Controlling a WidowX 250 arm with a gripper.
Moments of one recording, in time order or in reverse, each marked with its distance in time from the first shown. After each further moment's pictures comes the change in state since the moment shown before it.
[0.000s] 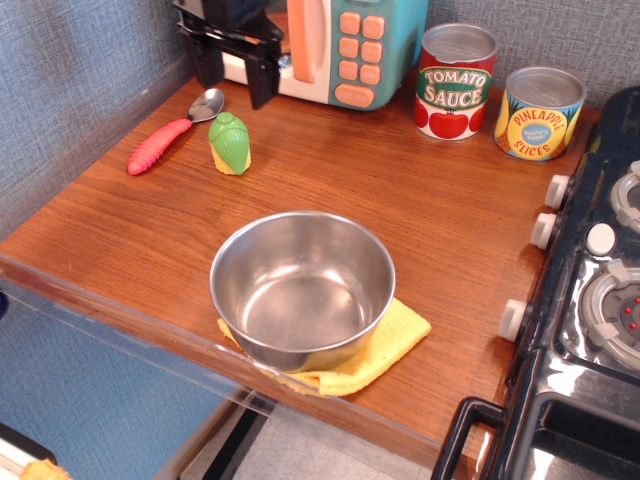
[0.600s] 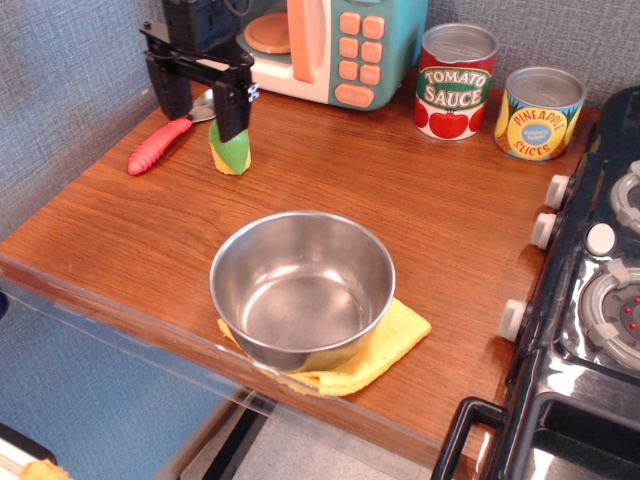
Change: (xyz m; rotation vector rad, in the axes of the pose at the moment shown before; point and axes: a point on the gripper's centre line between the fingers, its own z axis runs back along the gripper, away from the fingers) arm -0.044 -0.011 0.002 -0.027 0.113 0.006
